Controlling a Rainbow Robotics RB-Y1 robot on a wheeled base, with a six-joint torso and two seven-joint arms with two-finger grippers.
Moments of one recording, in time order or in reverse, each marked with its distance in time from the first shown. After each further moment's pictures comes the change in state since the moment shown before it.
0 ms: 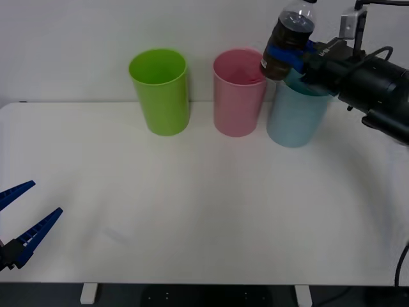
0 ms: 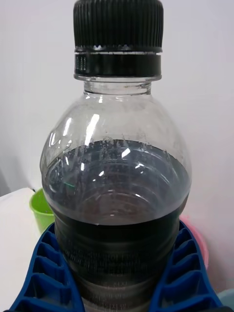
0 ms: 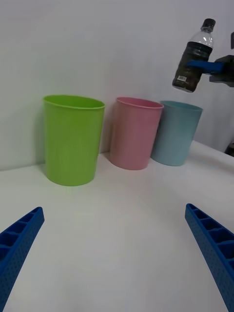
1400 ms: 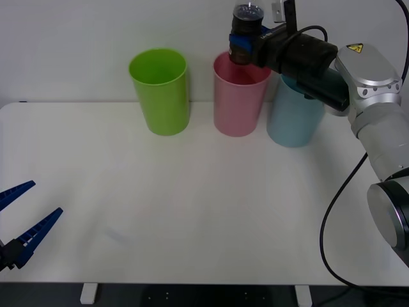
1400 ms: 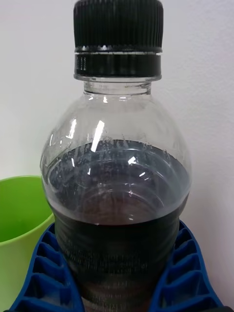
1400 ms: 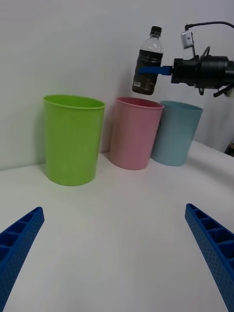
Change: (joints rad) right arm -0.396 0.229 0.004 0.547 0.196 0.128 0.182; left arm 0.000 0.000 0.000 0.000 0.000 0.000 0.000
